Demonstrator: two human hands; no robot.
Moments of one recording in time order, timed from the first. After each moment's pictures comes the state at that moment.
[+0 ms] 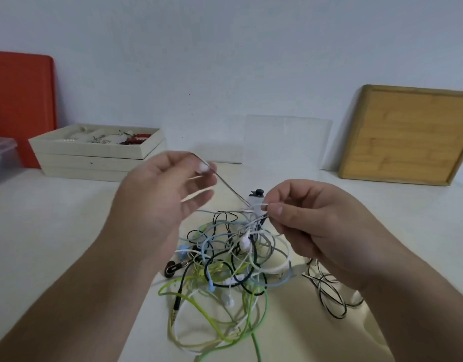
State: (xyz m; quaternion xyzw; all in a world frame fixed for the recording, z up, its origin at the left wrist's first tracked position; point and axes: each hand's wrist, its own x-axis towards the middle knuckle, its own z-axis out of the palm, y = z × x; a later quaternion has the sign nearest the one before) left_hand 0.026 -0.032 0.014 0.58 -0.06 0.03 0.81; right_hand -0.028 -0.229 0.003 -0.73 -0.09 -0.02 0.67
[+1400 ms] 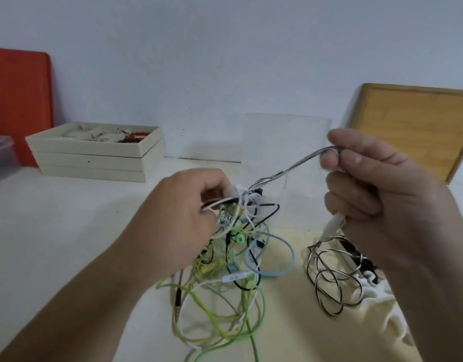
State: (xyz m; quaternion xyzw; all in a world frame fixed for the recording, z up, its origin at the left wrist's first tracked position) left_hand 0.011 -0.030 0.010 0.87 -0.25 0.08 0.43; right_hand -0.039 -0.245 0.032 -0.54 -0.11 -0.15 0.82
